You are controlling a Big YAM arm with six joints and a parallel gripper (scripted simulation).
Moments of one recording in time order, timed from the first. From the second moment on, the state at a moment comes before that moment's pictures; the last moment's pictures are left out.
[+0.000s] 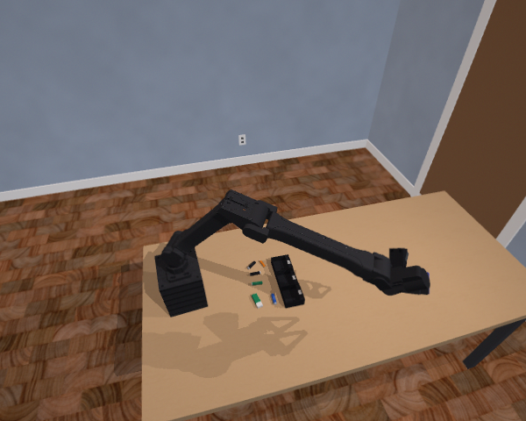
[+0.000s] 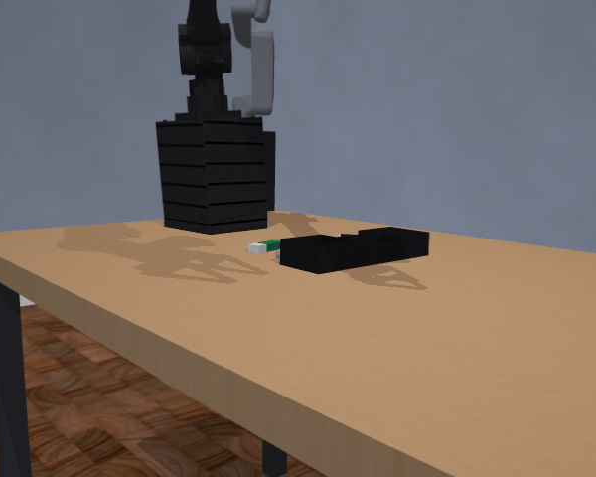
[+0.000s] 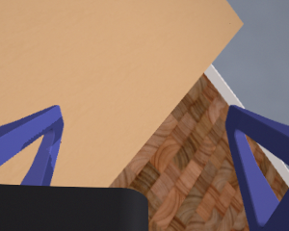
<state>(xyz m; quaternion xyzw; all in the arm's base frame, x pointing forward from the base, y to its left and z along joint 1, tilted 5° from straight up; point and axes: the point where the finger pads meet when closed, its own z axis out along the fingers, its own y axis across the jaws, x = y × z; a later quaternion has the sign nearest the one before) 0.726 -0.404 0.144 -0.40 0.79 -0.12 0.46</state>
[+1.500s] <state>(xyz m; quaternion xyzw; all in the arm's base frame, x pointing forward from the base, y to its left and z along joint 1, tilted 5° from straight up) 0.724 -0.402 0.139 -0.39 0.79 -0.12 0.45</state>
